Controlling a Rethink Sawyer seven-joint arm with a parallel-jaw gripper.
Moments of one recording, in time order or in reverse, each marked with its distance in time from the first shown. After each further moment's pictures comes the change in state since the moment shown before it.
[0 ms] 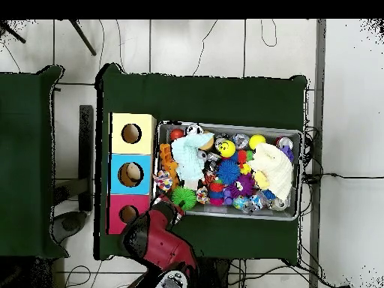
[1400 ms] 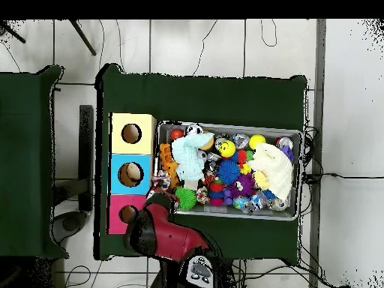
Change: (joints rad) arm -0.215 -0.080 0.180 -0.005 -0.289 -0.095 0.000
